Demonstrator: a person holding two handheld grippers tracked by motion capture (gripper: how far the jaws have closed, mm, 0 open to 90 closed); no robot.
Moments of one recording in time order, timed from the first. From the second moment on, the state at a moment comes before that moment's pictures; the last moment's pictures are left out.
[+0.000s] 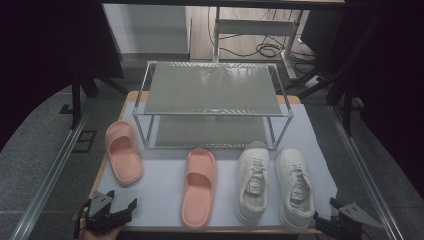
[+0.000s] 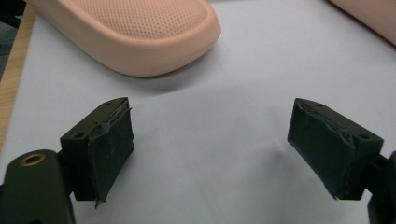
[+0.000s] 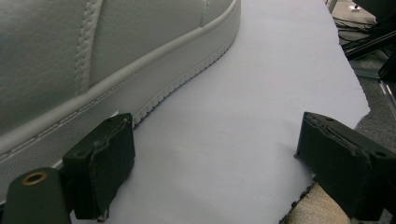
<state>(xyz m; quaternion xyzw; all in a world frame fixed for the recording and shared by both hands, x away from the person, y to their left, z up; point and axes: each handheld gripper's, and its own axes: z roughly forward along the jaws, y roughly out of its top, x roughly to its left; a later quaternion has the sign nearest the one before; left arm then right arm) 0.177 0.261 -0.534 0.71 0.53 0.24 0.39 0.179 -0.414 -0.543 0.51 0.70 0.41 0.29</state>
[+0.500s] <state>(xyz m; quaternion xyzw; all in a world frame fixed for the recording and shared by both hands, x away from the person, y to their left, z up) 0.182 0.258 -0.520 0.71 0.54 0.24 0.40 0.179 -0.415 -0.543 0.51 0.70 0.41 0.29</state>
